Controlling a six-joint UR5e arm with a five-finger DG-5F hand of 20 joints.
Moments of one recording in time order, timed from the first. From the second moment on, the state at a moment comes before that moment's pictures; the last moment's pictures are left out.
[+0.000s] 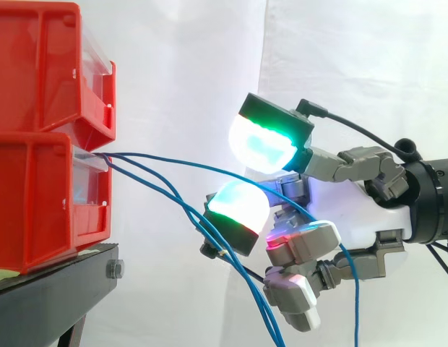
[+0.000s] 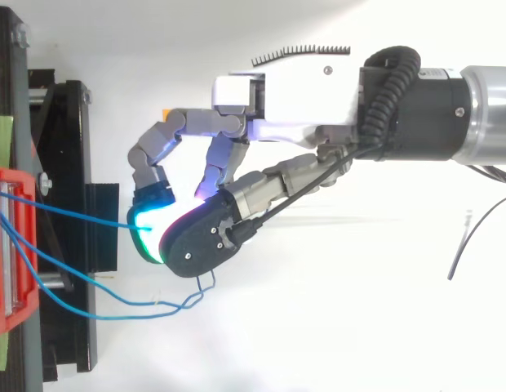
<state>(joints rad) 0.06 -2.31 -1.14 -2.93 -1.53 -0.12</state>
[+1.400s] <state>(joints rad) 0.08 -2.31 -1.16 -2.92 -1.39 -0.07</state>
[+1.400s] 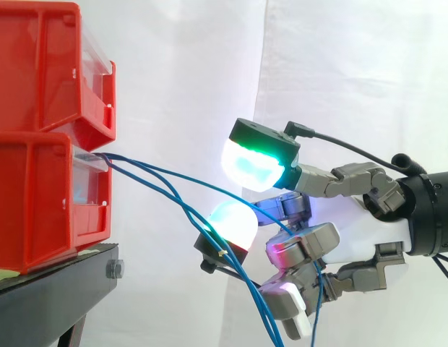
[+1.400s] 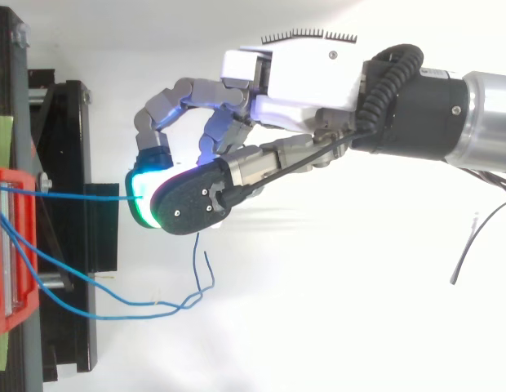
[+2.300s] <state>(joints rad) 0.08 -2.31 -1.16 -2.87 -1.32 -0.06</state>
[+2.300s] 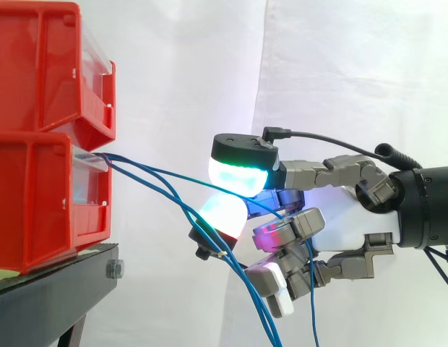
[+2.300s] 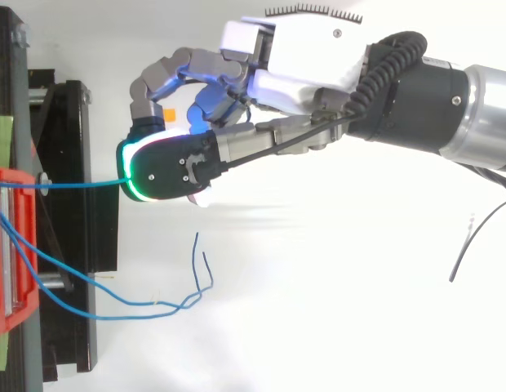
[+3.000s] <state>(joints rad) 0.10 -2.31 -1.16 -2.90 -1.32 -0.01</state>
